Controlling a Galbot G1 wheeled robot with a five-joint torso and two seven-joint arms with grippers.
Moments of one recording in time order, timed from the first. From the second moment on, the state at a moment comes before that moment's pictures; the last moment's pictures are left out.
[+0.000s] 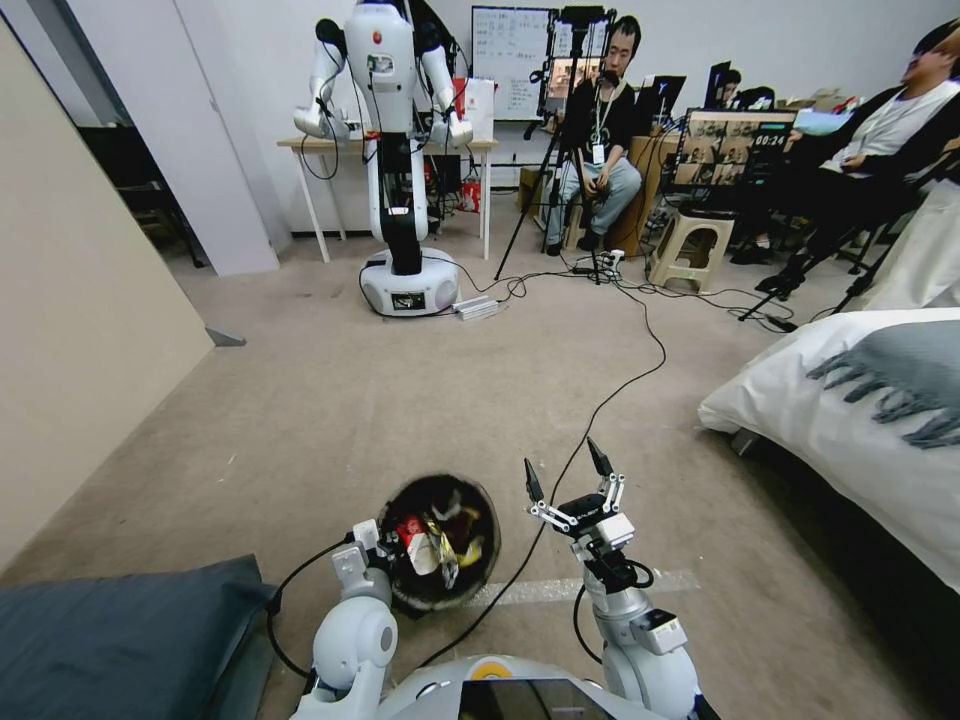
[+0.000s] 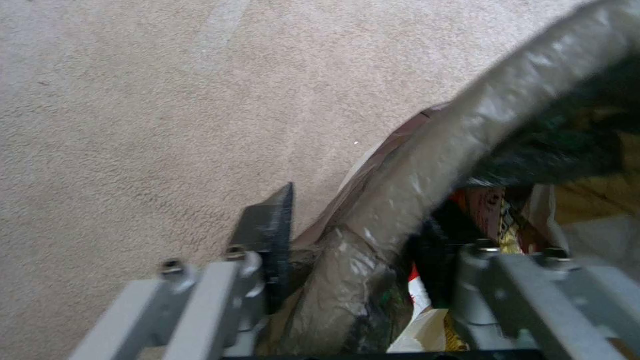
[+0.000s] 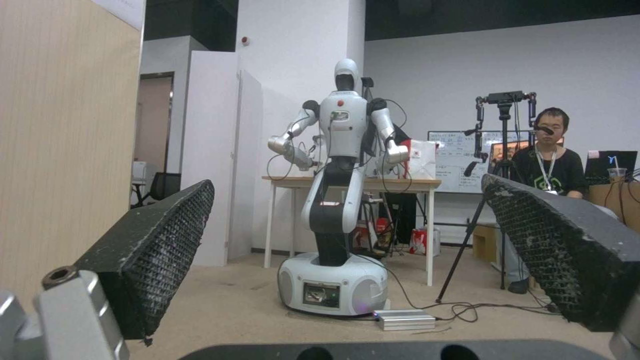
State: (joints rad) left arm 1.60 -1.56 -0.43 -2.10 -0.38 0.57 -0.42; right arm -1.71 1.46 0.38 2.14 0.04 0.61 -0.19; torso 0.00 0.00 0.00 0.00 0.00
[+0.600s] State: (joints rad) left arm 1.59 -1.57 -0.44 -2.12 -0.39 0.56 -0.42; right arm -1.72 1.46 0.37 2.14 0.03 0.62 -0.20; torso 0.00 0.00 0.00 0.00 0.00
